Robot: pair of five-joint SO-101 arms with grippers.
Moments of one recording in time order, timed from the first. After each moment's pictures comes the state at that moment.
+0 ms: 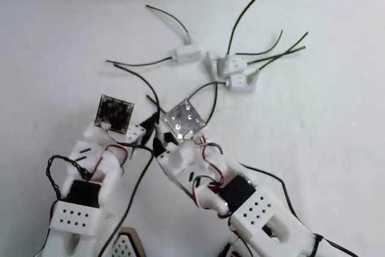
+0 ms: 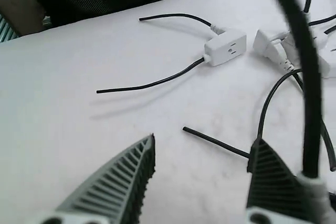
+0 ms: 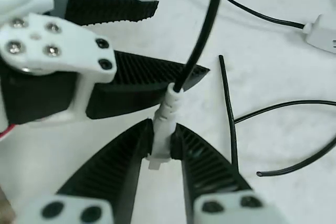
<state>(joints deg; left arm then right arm) 4.3 -76.4 86.1 27.7 -10.2 -46.5 -58.4 70.1 32.2 -1.2</state>
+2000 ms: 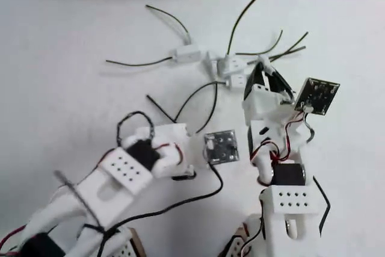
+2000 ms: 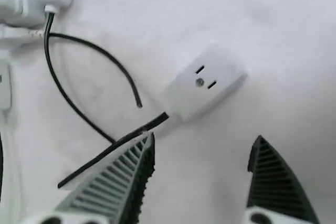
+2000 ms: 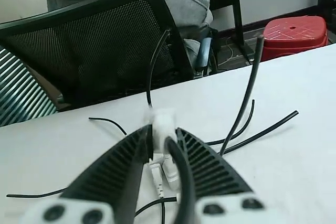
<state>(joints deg) 33.6 -33.4 56.8 47.4 -45.1 -3.3 -61.1 70.1 9.8 -14.4</state>
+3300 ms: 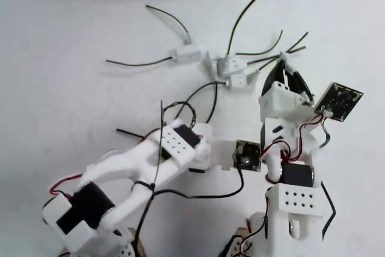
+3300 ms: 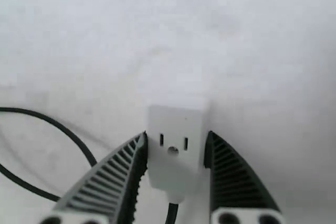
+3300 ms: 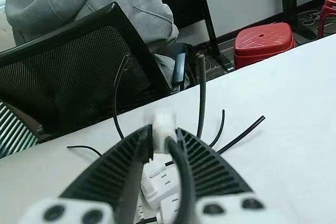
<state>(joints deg) 38.8 -0.4 39.5 45.2 -55.2 3.6 -61.1 70.1 8.0 -17.9</state>
